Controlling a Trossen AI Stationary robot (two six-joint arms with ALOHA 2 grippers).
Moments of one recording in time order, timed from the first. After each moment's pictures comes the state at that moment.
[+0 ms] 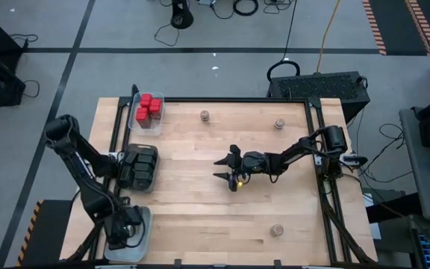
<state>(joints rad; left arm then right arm) -1.03 1.34 0.84 -0.78 0.15 -1.20 0.03 1.92 0.66 0.99 0.05 0.16</state>
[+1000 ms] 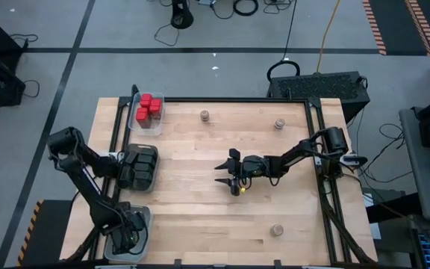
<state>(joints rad) -1.05 1.54 0.84 -0.73 0.24 -1.23 0.07 1.92 0.66 0.94 0.05 0.06</state>
